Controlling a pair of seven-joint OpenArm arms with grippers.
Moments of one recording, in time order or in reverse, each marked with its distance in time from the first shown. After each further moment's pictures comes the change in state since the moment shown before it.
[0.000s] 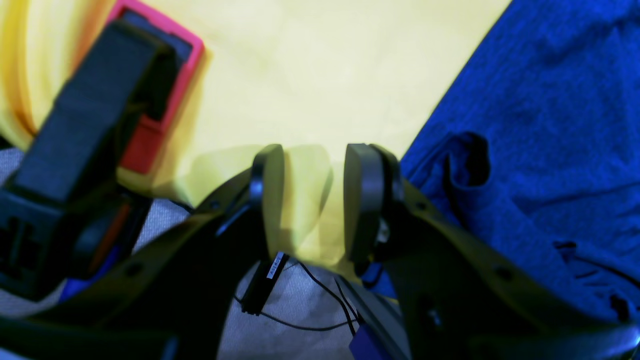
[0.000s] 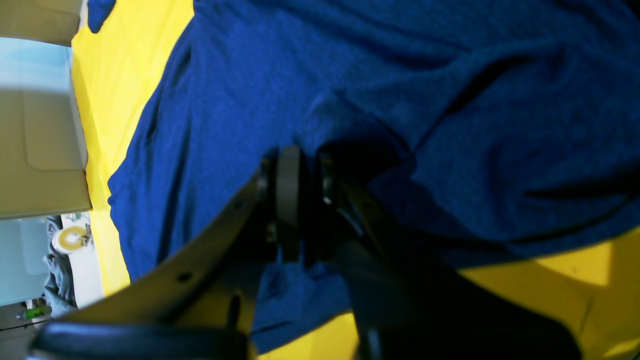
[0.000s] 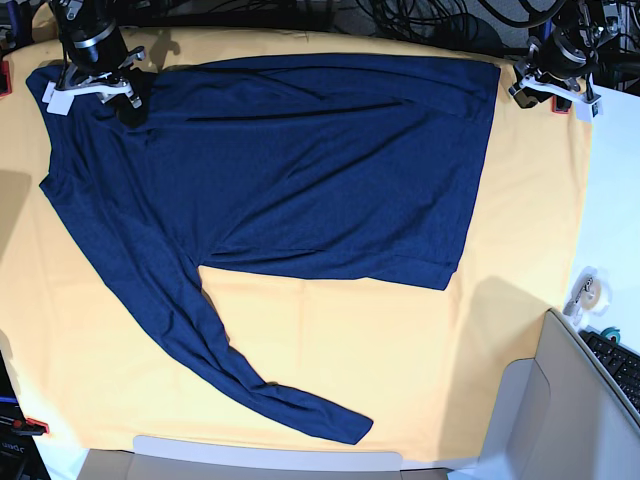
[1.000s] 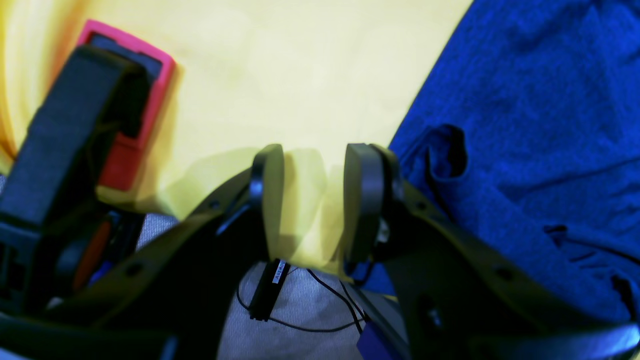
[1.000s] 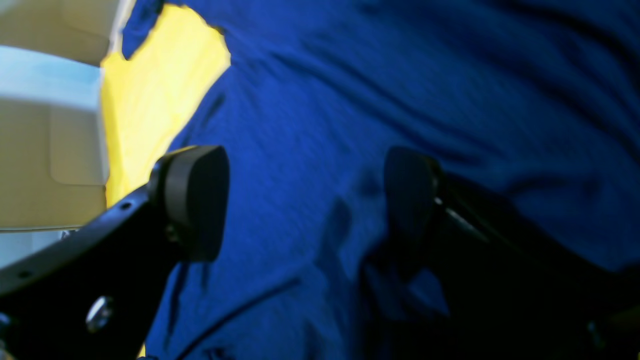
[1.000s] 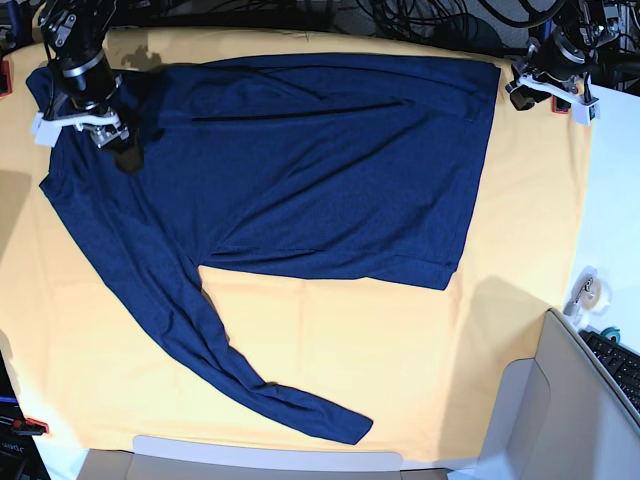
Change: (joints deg) left arm 0.0 0.0 -0.3 0.0 0.2 -4.5 0.0; right arm 8.5 3.8 0.3 -1.9 0.4 0.1 0.0
